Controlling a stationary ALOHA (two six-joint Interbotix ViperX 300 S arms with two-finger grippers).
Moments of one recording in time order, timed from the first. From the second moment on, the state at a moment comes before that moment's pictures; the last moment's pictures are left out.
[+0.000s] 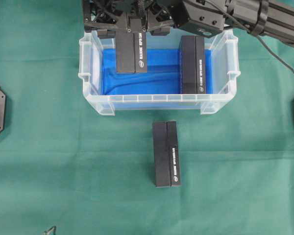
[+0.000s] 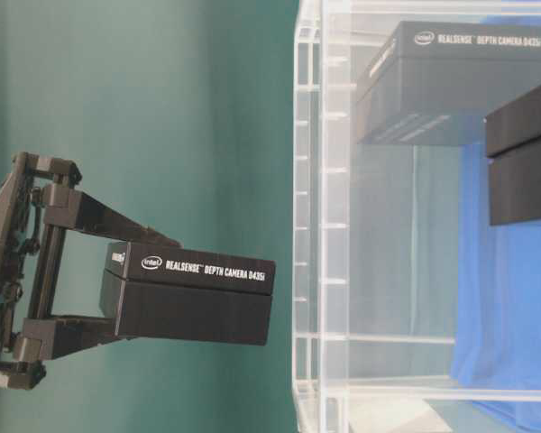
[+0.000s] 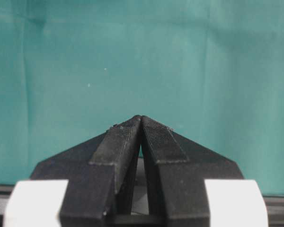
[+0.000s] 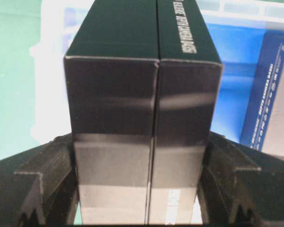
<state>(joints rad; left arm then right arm) -0.05 -0.81 0.53 0.03 1.37 -0.12 -0.16 0.50 -0.90 -0.13 1.72 1.45</state>
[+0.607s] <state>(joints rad) -0.05 -0.81 0.53 0.03 1.37 -0.12 -0.16 0.50 -0.90 -0.13 1.71 1.45</state>
